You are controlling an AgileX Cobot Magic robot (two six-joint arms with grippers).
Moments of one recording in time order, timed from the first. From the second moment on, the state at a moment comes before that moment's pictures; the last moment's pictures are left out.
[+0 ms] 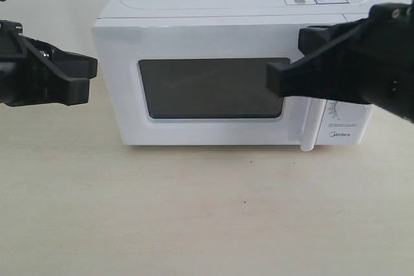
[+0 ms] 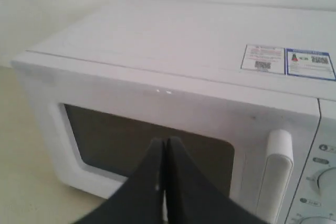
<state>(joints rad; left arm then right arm) -0.43 1.11 -0.69 -0.96 0.20 0.96 0.85 1.02 -0.63 1.42 -0.58 -1.23</state>
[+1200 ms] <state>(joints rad) -0.43 1.11 -0.69 -0.96 0.18 0.96 0.26 0.73 -0.58 1.43 0.15 -1.24</state>
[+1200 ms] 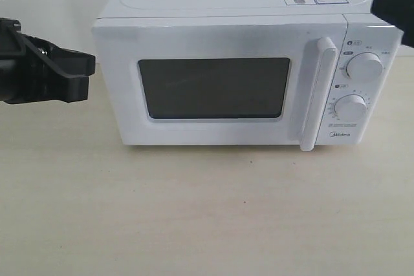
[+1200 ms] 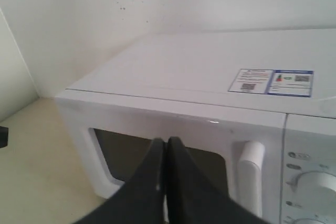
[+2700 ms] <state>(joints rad) -0.43 1.11 -0.69 -0.96 0.18 0.96 0.07 0.21 -0.28 0.68 0.15 -0.50</state>
